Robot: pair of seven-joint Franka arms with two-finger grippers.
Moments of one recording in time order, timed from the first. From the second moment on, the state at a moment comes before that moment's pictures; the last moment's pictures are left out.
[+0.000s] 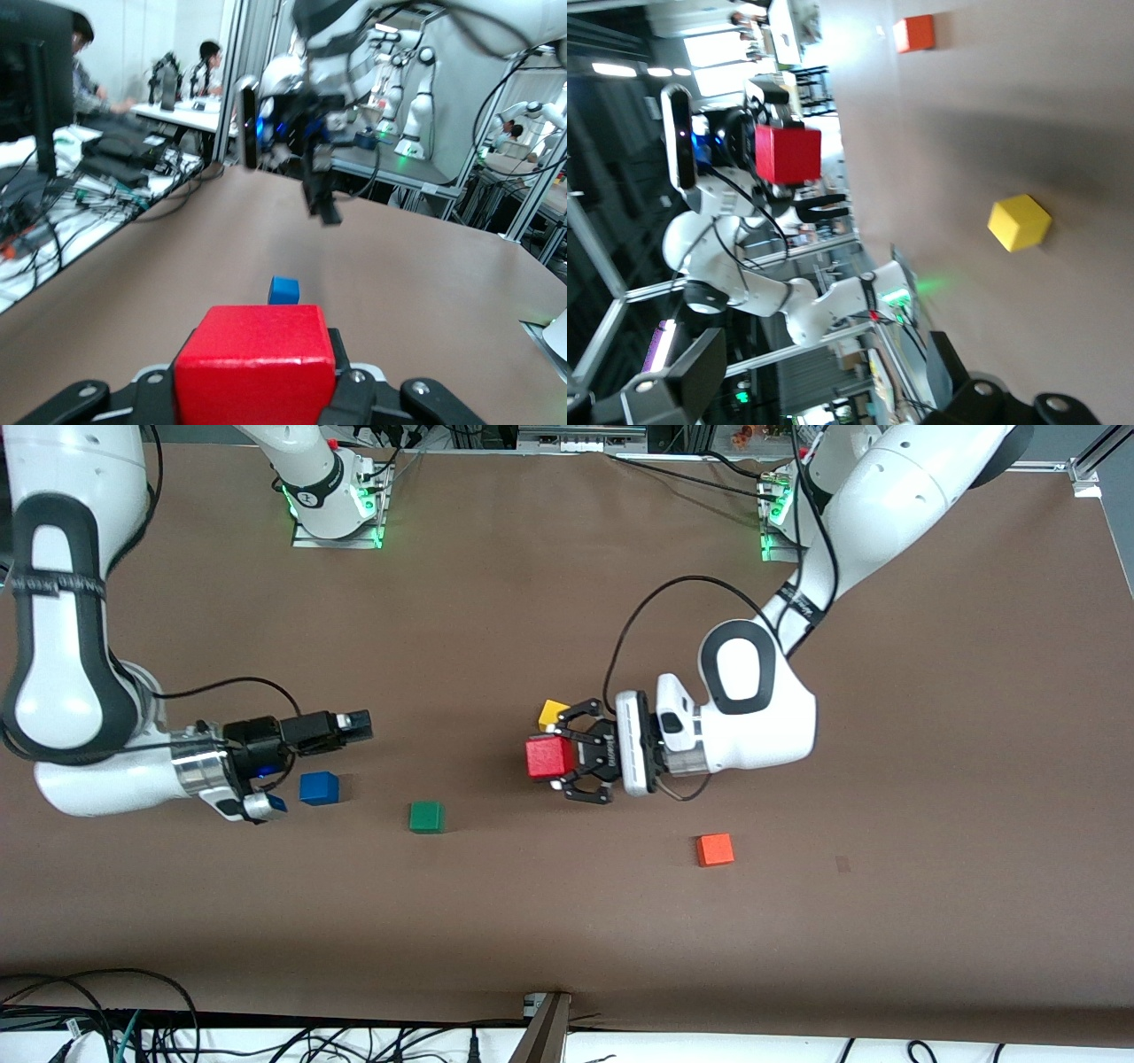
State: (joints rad) left arm -0.08 0.78 -0.64 -1.42 -1.22 2.45 1.77; right arm 0.11 0.65 -0.13 -1.48 1.31 1.37 -0.41
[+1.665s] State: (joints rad) left arm -0.20 0.91 -0.64 -1.30 -1.63 2.44 2.23; right arm 0.32 0.73 -0.13 -1.52 1.69 1.57 -0.52
